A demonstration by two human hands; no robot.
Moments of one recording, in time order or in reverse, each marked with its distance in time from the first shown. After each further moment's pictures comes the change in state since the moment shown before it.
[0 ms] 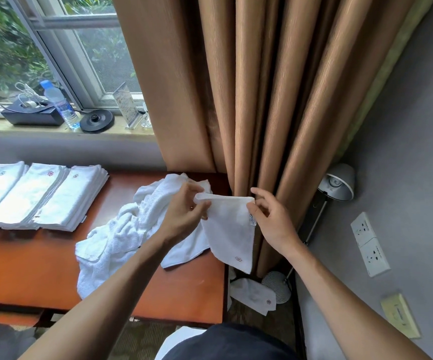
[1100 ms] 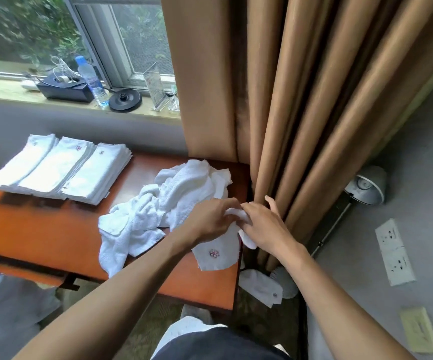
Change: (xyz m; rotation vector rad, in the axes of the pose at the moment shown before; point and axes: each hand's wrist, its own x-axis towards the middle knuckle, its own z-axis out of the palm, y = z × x) left_hand -0.015 -0.004 0.011 0.588 -0.302 0.187; right_hand -0.004 -0.014 0.041 -0.853 -0.329 -0.222
